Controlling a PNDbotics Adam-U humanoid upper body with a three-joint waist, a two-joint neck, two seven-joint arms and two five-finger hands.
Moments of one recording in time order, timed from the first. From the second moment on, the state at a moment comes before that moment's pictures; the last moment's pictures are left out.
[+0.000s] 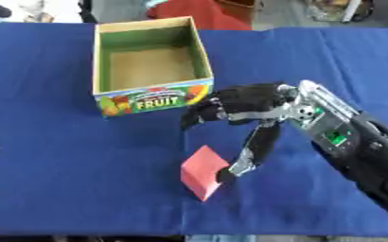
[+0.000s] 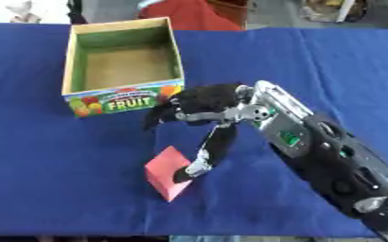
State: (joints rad) left arm -0.40 0.34 -0.11 -1.98 -0.01 -0.30 0.24; right arm -0.70 -0.50 0.54 -1.57 0.50 -0.51 0.65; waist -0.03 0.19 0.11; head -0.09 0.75
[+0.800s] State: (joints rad) left arm -0.40 0.34 -0.11 -1.98 0.00 -0.31 0.24; right arm -0.70 -0.50 0.57 -1.54 0.54 -0.51 0.65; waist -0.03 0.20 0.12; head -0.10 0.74
